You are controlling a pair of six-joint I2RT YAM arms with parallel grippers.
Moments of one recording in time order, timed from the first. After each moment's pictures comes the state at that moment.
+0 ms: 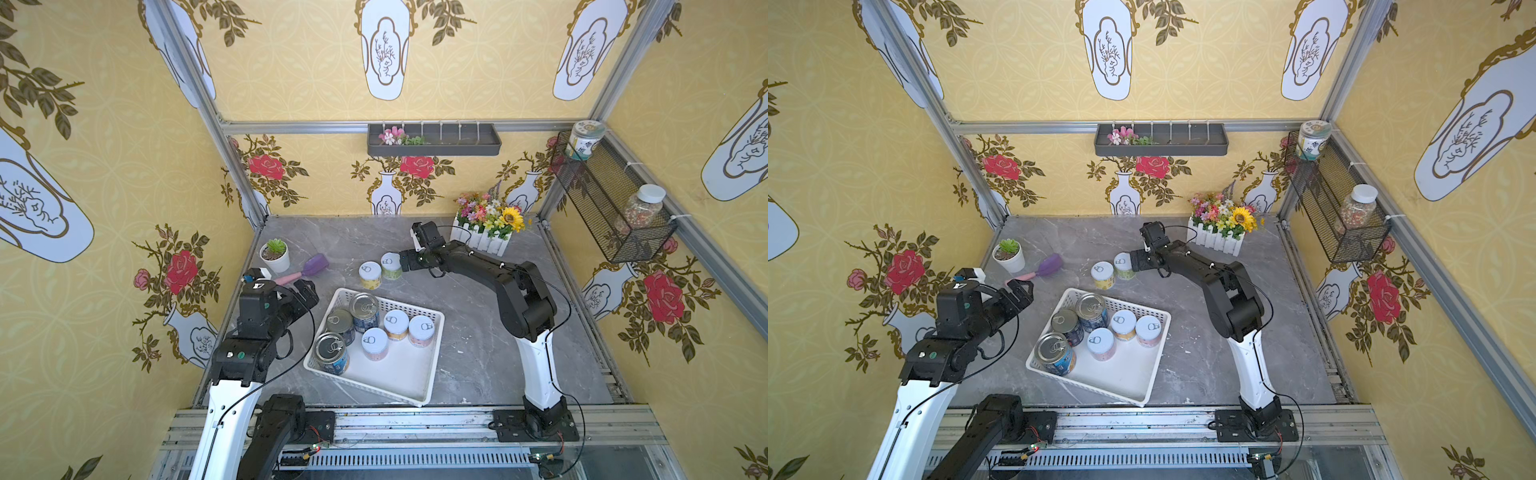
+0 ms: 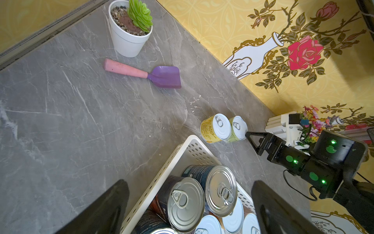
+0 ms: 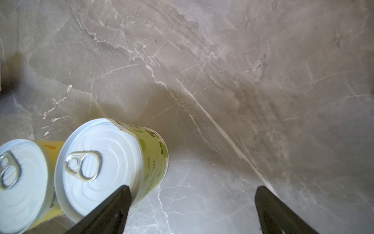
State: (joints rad) left arm -0.08 0.68 0.87 -0.80 0.01 -0.69; right arm 0.51 2.16 1.64 -0.38 0.02 0.24
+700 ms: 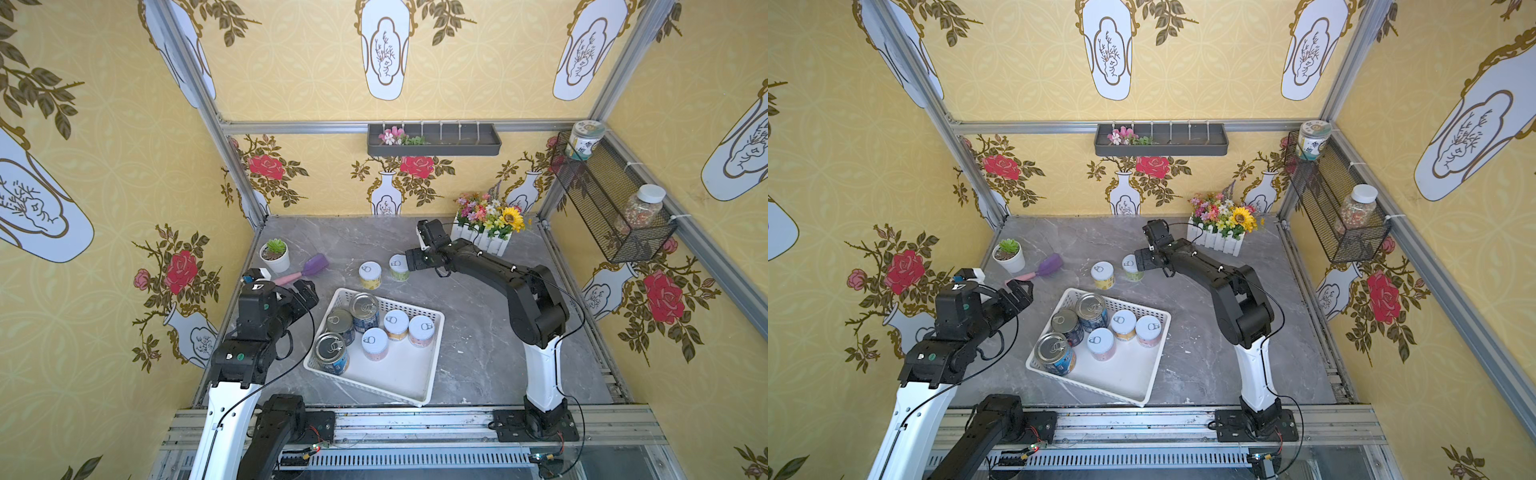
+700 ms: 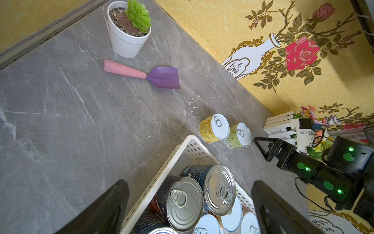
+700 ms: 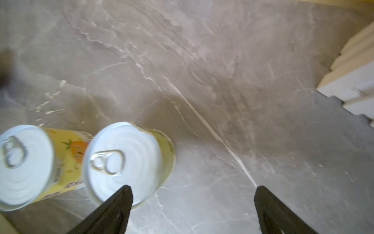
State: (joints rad) left arm -0.08 0.68 0.87 -0.80 0.01 -0.69; right arm 0.54 2.07 1.63 -0.44 0.05 0.21
